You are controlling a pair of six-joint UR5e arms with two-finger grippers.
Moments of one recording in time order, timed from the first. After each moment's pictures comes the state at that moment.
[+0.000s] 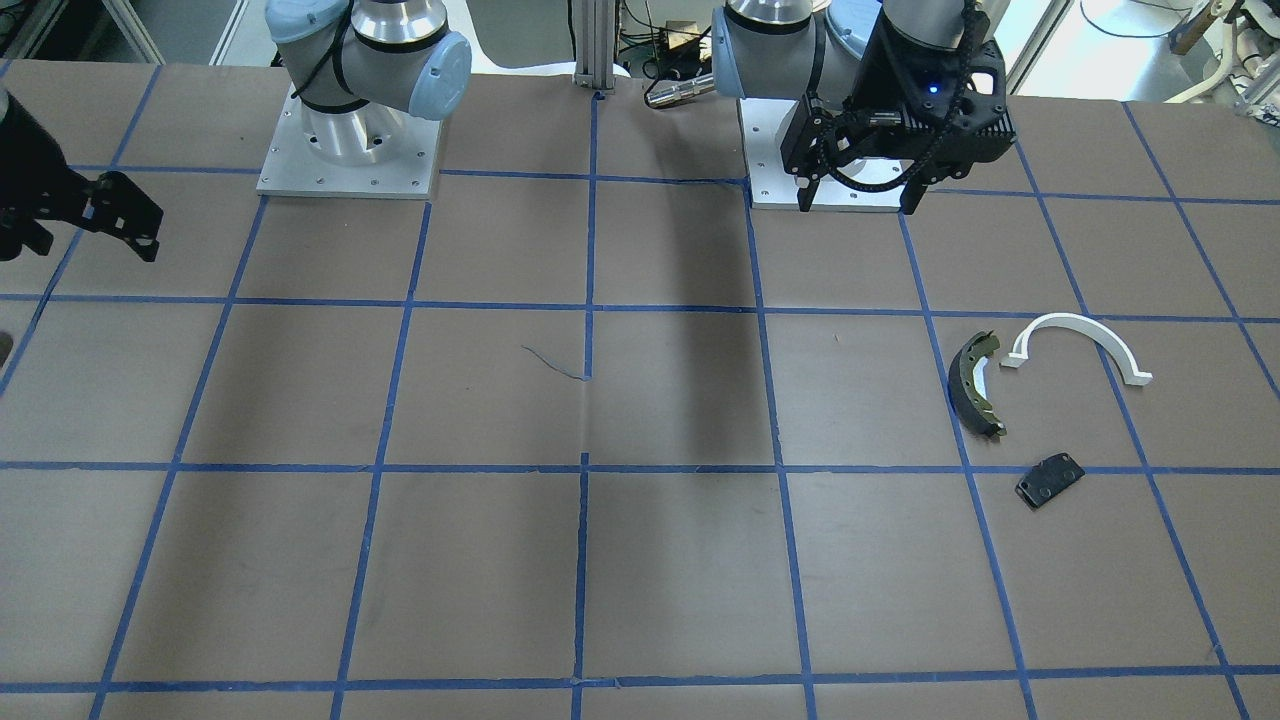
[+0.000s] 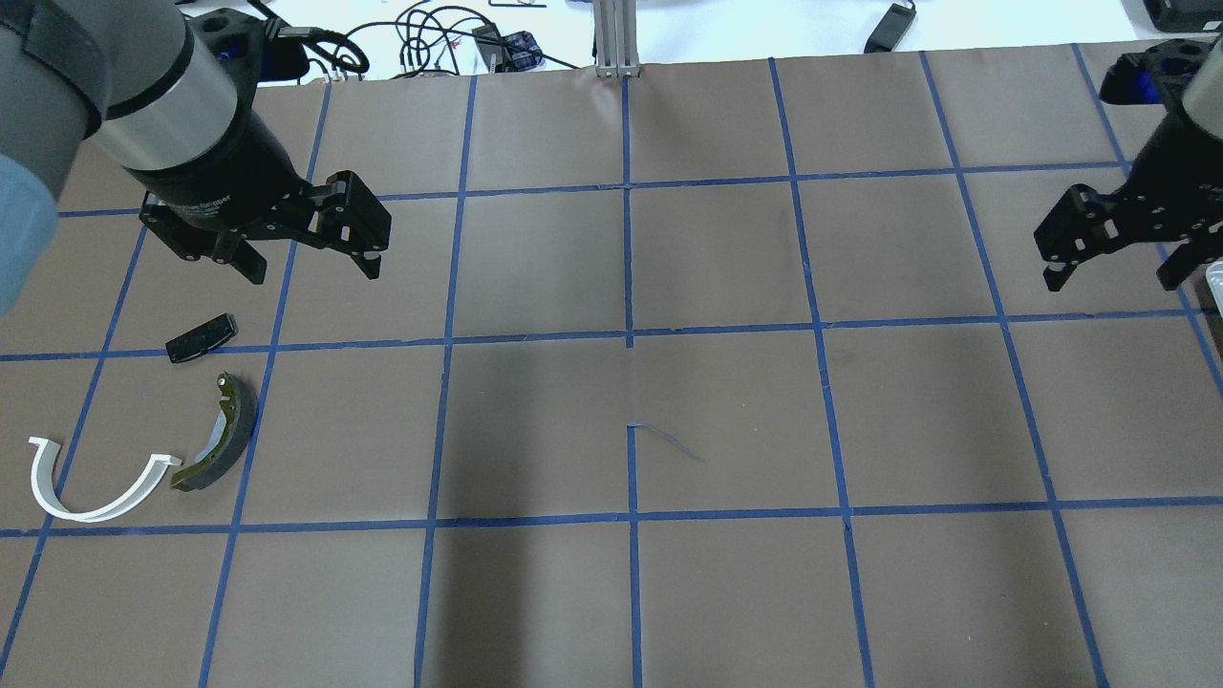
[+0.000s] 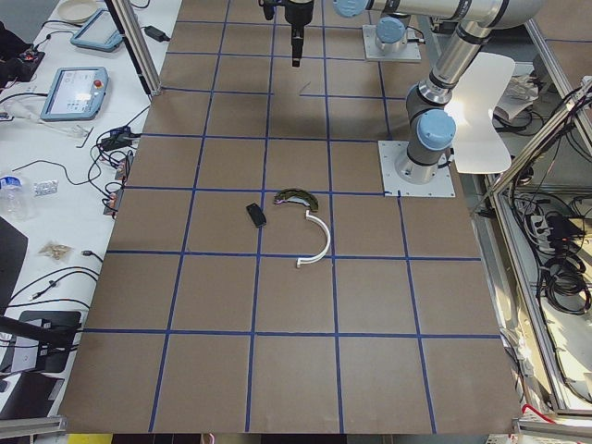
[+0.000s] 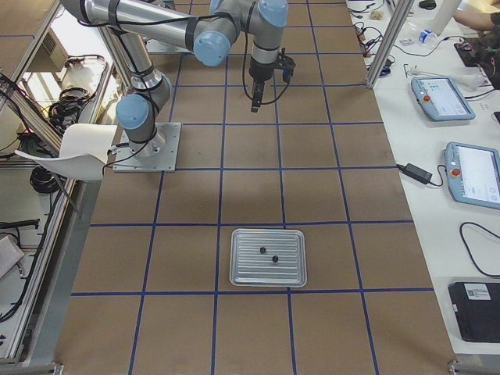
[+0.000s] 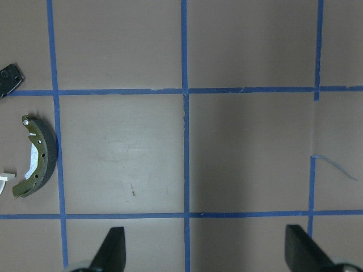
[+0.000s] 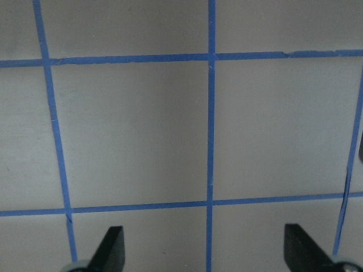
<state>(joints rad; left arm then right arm) -1.59 -1.45 -1.63 -1.59 1.57 -0.02 1.15 -1.60 1.72 -1.61 -1.67 -0.43</state>
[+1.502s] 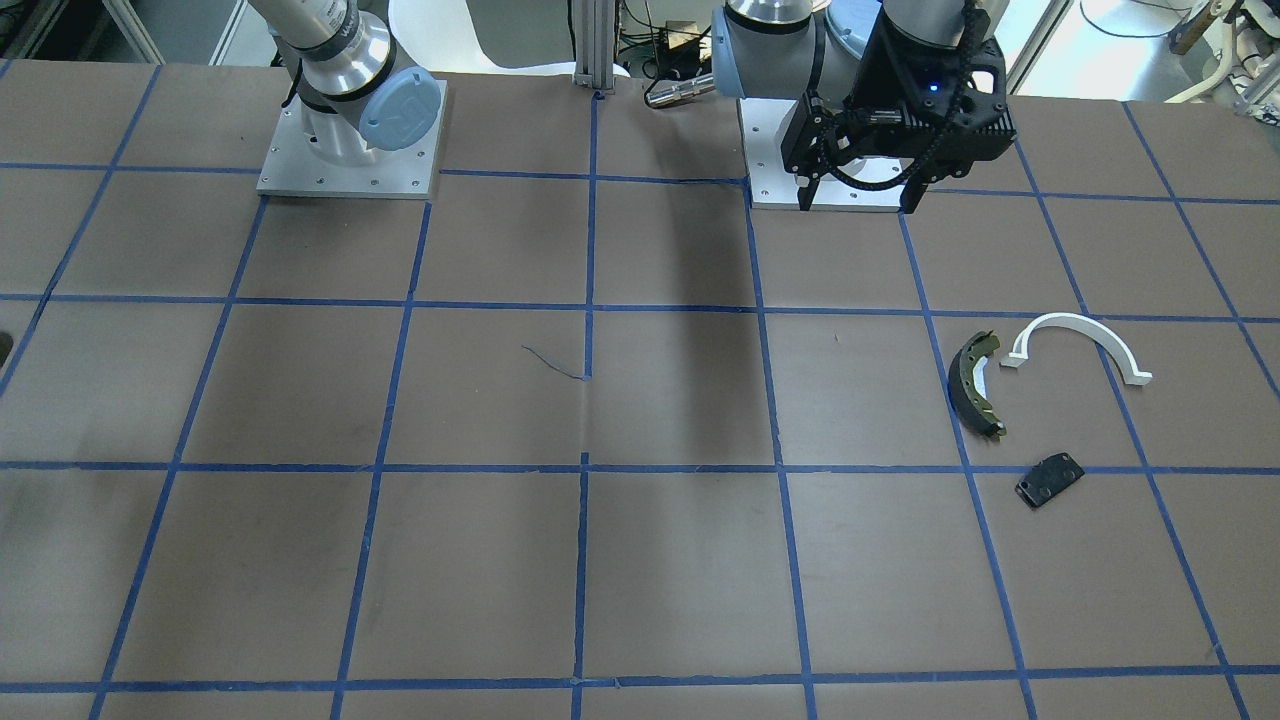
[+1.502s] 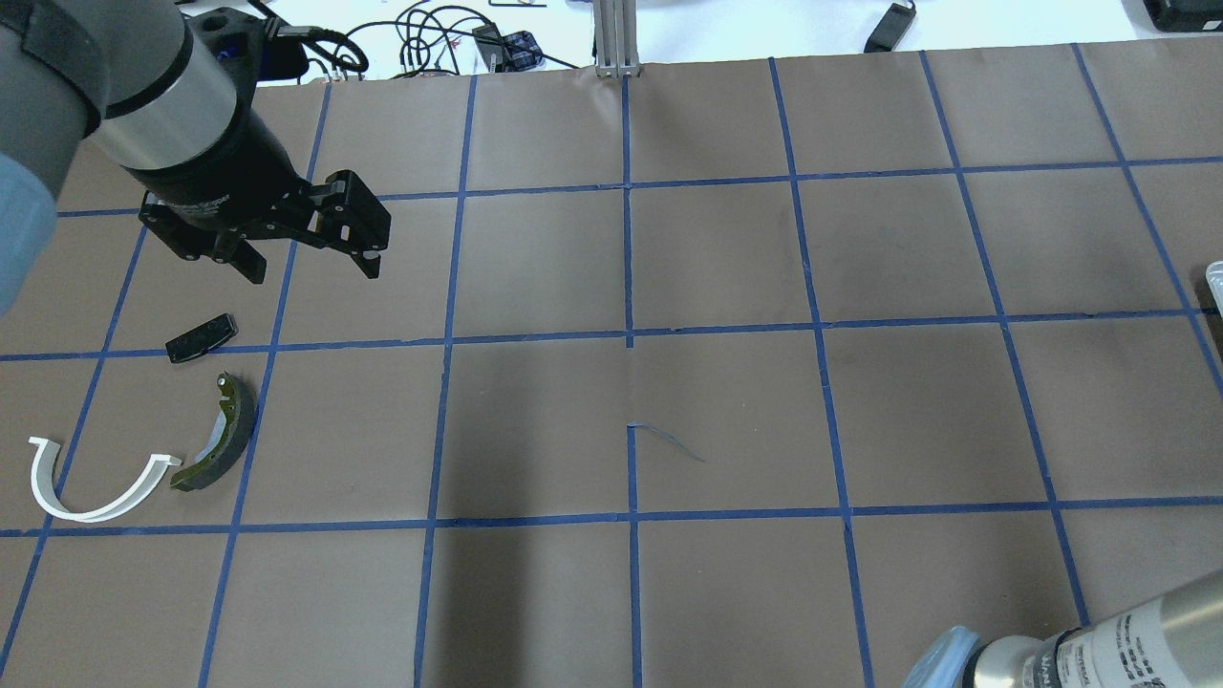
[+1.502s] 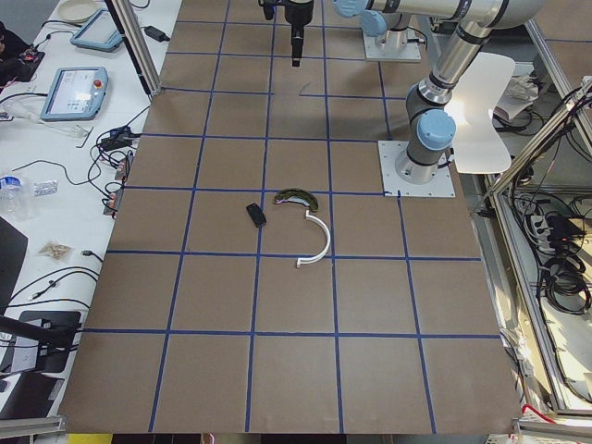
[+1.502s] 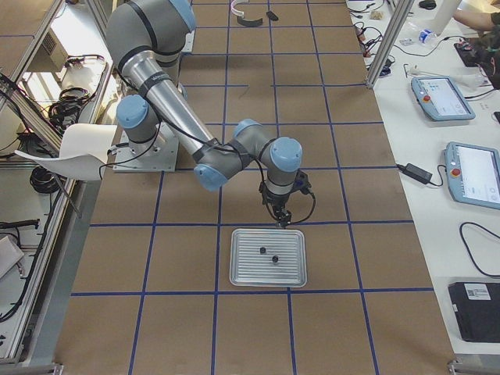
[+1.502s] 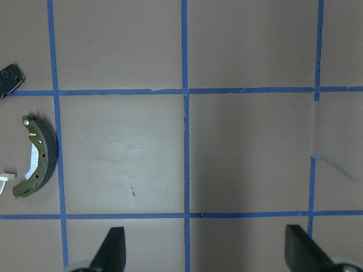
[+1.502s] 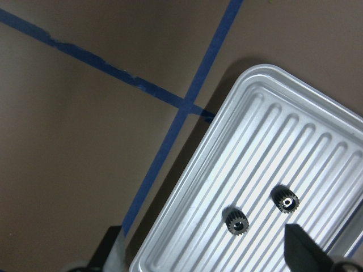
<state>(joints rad) -1.59 -1.45 -1.63 -1.59 1.57 -0.02 0.75 -1.16 1.65 -2.11 -1.66 -1.31</state>
